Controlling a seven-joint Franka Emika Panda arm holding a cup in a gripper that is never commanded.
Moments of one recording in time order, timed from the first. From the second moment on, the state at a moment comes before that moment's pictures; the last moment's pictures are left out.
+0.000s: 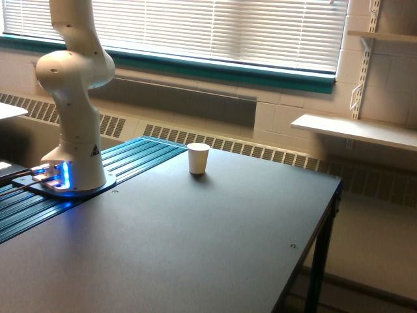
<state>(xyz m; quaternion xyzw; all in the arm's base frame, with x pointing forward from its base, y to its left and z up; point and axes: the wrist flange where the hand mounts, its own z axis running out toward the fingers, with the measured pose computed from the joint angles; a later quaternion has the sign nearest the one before) 0.547 0.170 0.730 -0.79 0.15 -0.54 0.27</state>
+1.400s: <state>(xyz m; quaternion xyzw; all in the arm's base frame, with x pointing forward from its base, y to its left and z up) 0.385 0.193 0.458 -0.95 0.23 -0.18 0.10</state>
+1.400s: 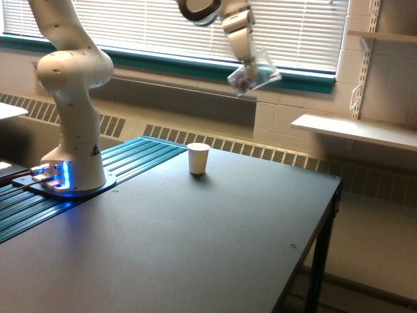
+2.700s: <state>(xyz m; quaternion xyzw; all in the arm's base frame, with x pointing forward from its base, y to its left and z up) 0.189 0.253 0.316 -0.99 0.14 0.03 0.03</state>
